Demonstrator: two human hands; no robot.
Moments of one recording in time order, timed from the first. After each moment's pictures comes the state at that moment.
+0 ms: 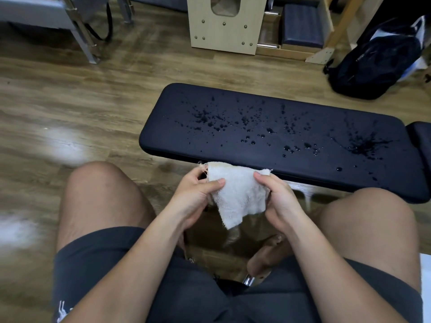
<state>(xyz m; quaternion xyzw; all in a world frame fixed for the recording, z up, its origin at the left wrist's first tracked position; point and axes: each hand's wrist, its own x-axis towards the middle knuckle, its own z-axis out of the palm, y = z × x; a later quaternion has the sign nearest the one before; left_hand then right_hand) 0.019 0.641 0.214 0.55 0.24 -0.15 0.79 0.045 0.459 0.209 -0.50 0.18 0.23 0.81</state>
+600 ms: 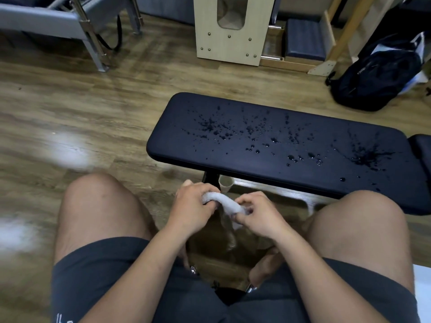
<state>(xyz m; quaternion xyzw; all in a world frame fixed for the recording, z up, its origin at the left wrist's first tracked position) 0.009 0.663 0.192 0.93 0.06 0.02 0.37 0.041 0.478 0.183 -0.90 -0.08 0.23 0.36</state>
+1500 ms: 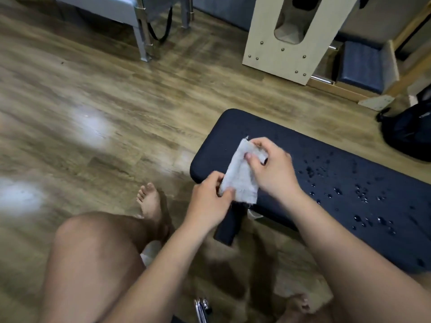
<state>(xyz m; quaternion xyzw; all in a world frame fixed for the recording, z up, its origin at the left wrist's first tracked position) 0.086 0.759 0.189 0.83 0.20 0.04 0.52 0.187 0.636 0.239 -0.90 -0.17 0.02 0.40</state>
